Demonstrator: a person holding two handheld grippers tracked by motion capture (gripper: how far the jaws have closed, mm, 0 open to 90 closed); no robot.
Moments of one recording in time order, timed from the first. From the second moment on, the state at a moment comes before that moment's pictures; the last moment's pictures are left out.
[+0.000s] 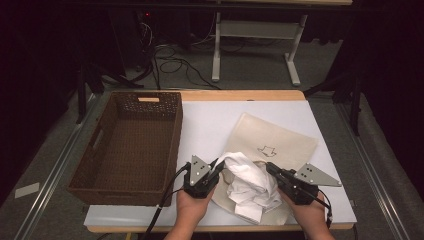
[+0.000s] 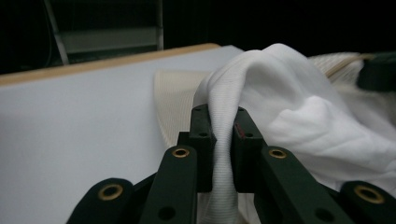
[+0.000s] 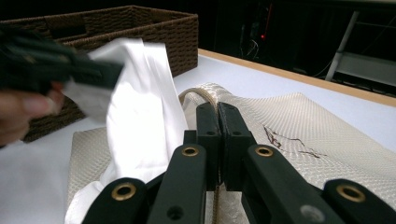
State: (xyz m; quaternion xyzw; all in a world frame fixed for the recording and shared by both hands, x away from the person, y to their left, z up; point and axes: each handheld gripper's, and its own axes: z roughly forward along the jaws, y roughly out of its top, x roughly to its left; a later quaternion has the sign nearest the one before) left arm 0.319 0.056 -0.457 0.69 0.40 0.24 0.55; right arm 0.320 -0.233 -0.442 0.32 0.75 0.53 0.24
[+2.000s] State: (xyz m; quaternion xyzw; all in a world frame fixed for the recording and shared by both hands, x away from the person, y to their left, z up) left arm 0.307 0.054 -0.484 0.71 0.41 0.20 0.54; right arm 0.317 -0.234 -0.440 0.32 0.74 0.54 0.24
